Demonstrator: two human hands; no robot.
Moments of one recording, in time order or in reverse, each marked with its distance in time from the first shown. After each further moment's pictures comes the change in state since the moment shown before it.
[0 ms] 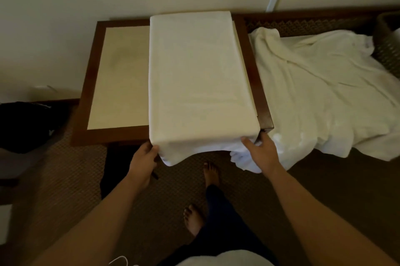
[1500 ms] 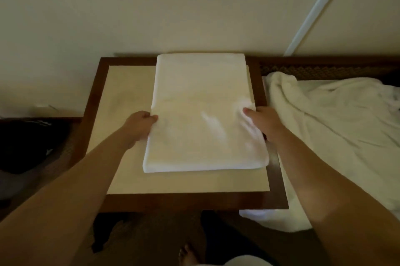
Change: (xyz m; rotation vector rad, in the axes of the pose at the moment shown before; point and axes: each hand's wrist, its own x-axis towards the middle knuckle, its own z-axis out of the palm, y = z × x) left_hand 0.166 0.234 0.003 0.355 0.035 0.104; right_hand 0.215 -0.211 0.009 -0.109 -0.074 0.034
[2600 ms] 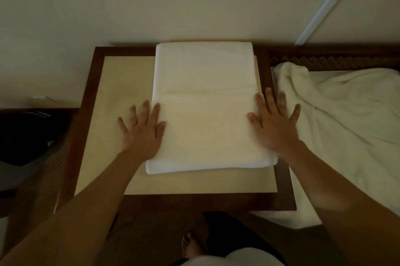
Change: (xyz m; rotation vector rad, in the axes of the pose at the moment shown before) left_hand 0.009 -0.049 0.025 0.996 0.119 0.294; right_hand 0.023 0.049 0.005 -1.094 0.064 -0.347
